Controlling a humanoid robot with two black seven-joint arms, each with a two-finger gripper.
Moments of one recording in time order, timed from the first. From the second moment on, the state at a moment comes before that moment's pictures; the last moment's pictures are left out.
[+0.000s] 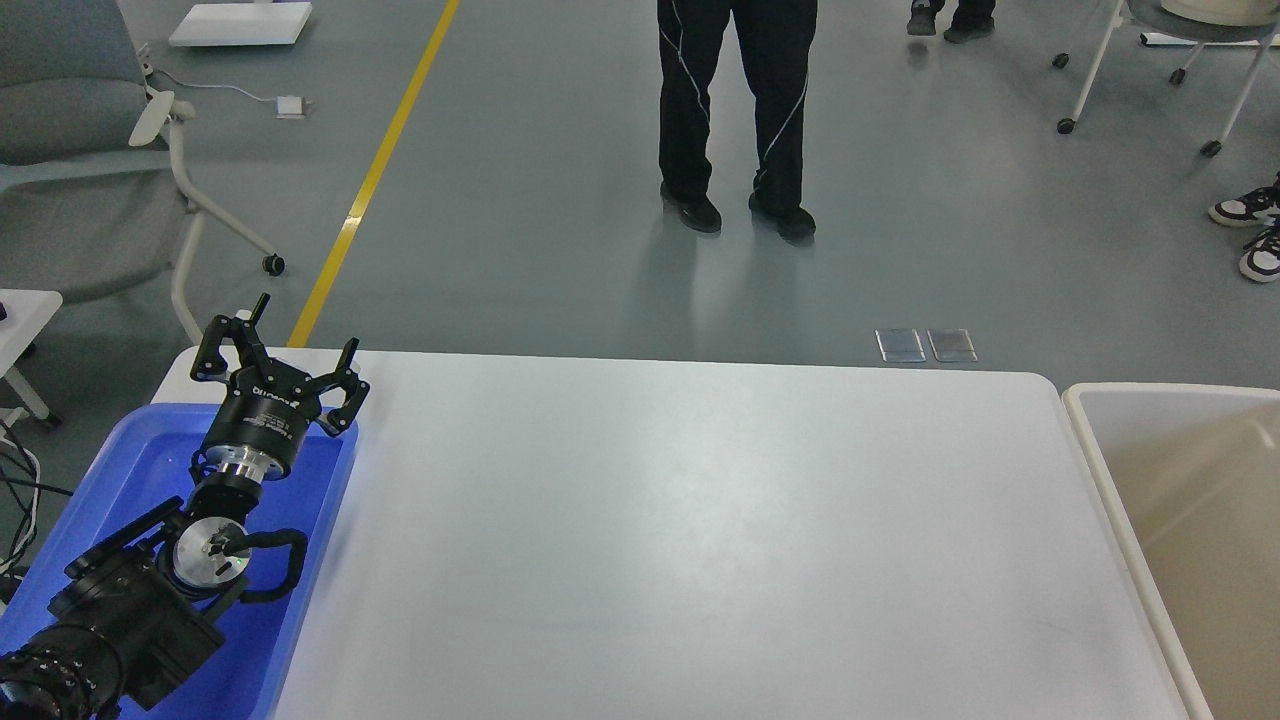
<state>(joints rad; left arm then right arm) -0.58 0.33 -0.75 -0.45 -0.16 -0.64 -0.52 0.74 -0.50 -0.03 -0.05 -0.44 0.09 0.10</state>
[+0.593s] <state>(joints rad) -0.58 0.33 -0.75 -0.45 -0.16 -0.64 -0.52 0.69 -0.48 -0.03 -0.04 -0.41 0.02 0.09</state>
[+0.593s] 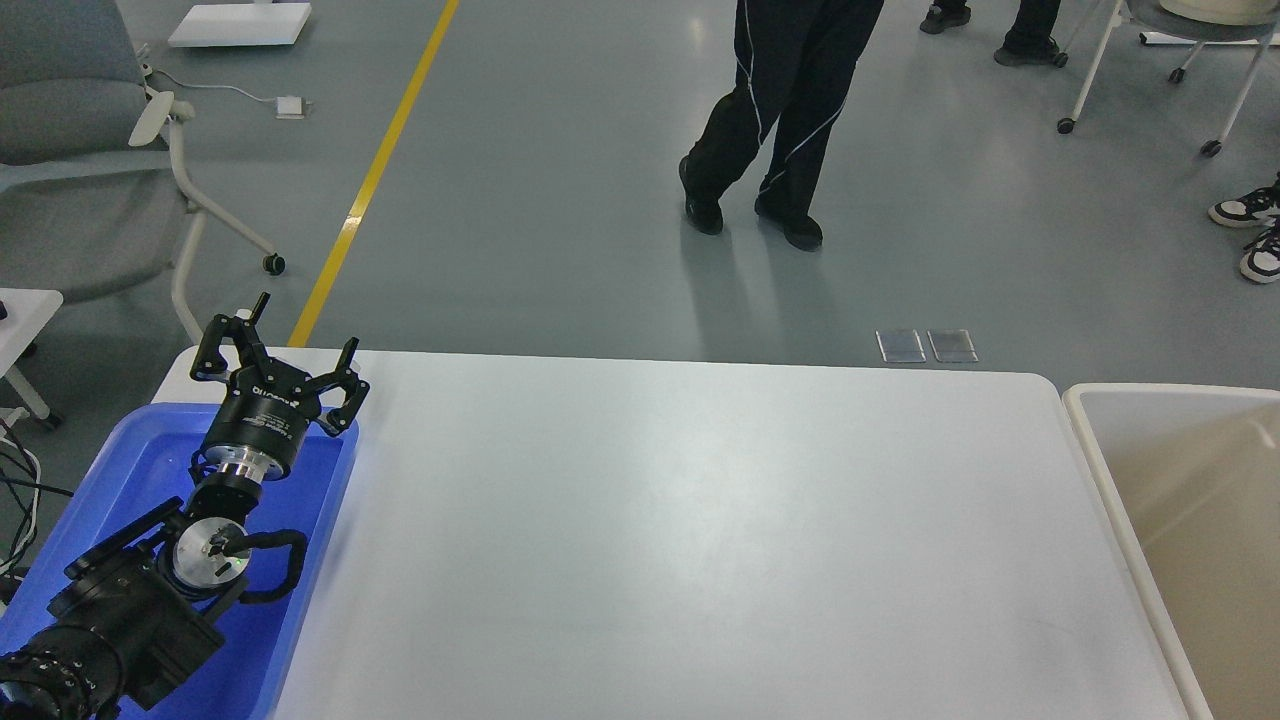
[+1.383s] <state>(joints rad) -0.58 0.33 -0.75 -0.45 -0.16 -0.64 -0.52 0.84 -0.69 0.56 0.37 -0.41 0.02 0.10</state>
